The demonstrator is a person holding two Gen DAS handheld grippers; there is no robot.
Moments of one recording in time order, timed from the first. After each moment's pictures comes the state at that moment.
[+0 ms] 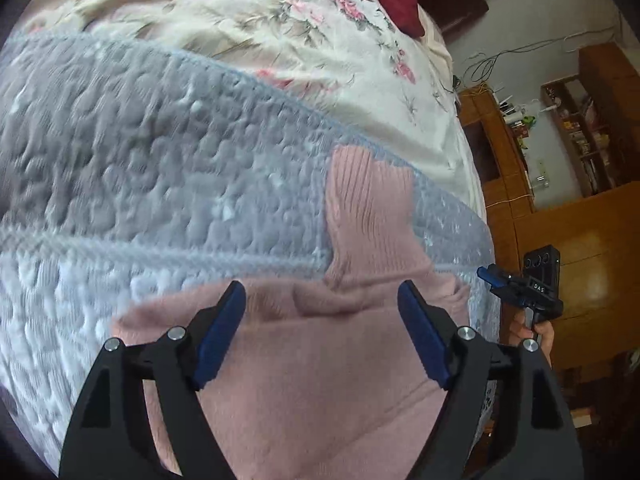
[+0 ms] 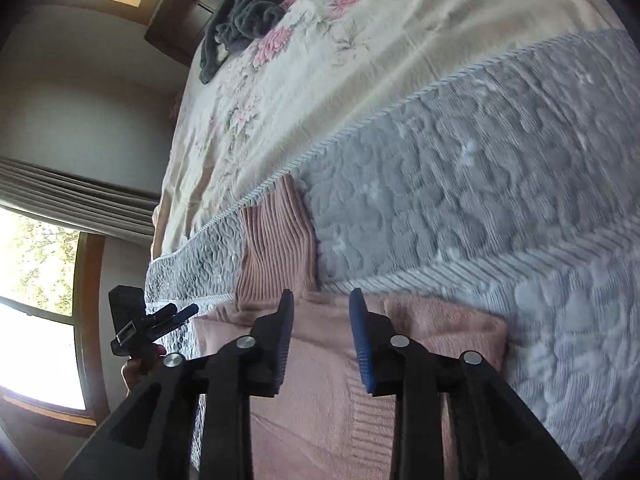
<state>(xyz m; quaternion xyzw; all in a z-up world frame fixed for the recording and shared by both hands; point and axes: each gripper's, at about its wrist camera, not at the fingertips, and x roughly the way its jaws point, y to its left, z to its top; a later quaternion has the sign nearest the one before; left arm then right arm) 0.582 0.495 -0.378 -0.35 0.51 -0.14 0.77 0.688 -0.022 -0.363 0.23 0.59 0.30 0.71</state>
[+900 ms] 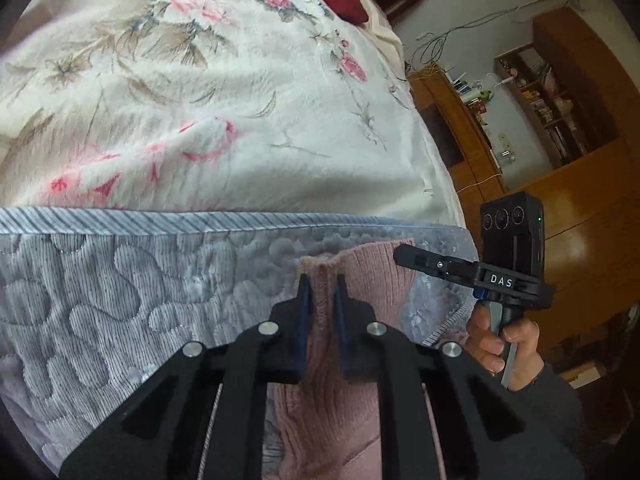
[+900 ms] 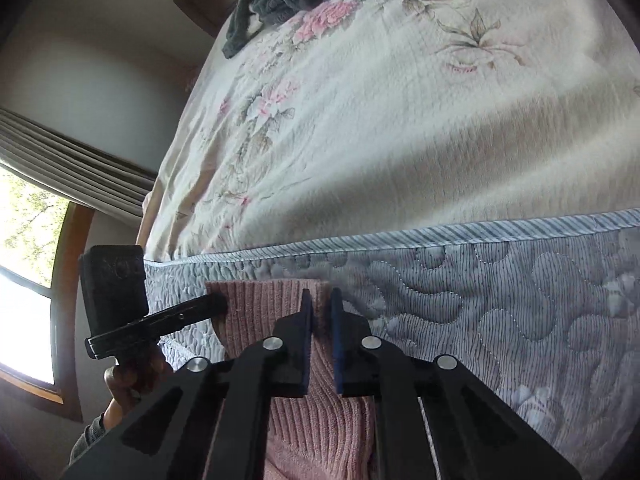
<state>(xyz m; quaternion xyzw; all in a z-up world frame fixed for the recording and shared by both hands) 0.700 0.435 -0.397 -0.31 0.47 -0.25 0.79 0.768 0.109 -0.399 0.16 0.56 0.35 0.73</state>
